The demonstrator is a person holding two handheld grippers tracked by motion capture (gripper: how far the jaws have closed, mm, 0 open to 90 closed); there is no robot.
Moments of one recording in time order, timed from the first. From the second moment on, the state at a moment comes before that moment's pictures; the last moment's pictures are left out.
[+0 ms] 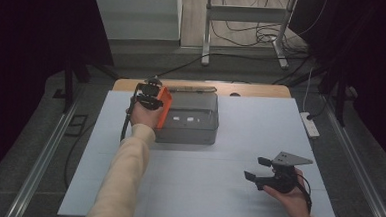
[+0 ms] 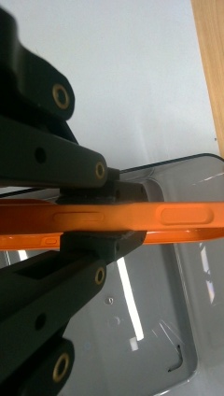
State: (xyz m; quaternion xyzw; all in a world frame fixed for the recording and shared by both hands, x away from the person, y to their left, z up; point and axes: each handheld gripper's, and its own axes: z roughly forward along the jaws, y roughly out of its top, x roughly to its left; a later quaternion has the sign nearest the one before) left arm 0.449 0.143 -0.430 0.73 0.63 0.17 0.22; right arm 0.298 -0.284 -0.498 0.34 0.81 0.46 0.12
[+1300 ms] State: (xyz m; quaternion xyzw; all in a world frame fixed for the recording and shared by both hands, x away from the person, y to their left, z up) left arm 0.448 0.135 -0.441 0.73 0.63 0.17 0.21; right arm 0.298 -0.283 -0.498 0.33 0.81 0.47 0.12
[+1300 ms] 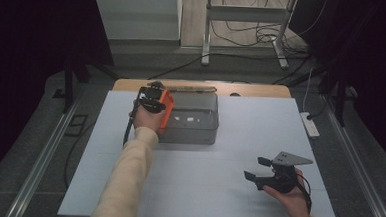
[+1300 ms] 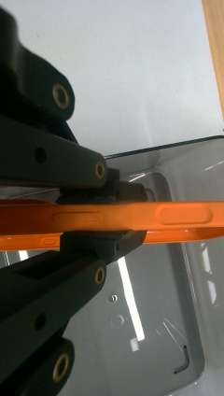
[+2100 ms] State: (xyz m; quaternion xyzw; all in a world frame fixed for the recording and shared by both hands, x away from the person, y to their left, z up) left arm 0.448 0.122 -0.454 0.72 0.64 0.19 0.18; right arm 0.298 -0.282 -0.498 0.33 0.81 0.47 0.11
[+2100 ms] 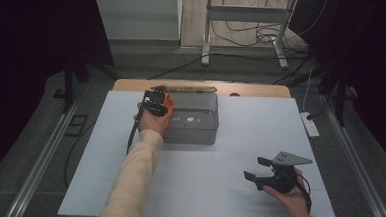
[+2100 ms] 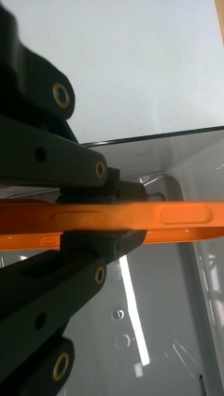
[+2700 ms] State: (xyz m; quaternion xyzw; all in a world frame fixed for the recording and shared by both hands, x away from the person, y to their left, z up) left arm 0.448 0.123 -0.459 0.71 0.66 0.19 0.17; right arm 0.298 -0.280 -0.498 0.33 0.81 0.47 0.11
